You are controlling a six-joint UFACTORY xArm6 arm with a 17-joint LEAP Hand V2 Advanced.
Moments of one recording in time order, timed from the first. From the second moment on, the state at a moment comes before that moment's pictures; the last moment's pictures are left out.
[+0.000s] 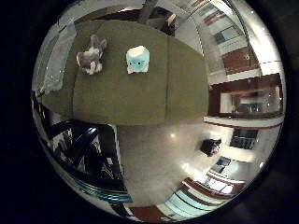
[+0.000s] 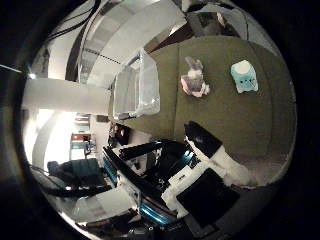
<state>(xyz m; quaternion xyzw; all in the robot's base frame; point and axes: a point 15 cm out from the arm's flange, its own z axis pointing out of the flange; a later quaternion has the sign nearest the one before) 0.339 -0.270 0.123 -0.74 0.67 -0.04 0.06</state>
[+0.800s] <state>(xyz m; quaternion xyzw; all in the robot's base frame) 0.417 -0.285 0.101 -0.73 0.68 -0.04 0.06</state>
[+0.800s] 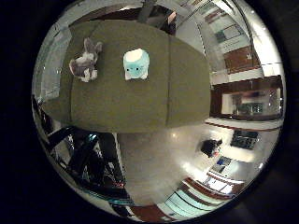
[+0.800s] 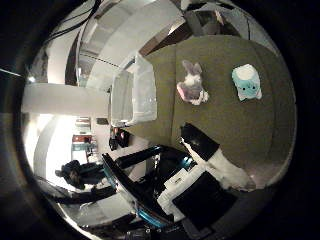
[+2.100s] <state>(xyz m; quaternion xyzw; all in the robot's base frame) 0.520 -0.345 0.035 -0.73 0.68 -0.04 0.06</state>
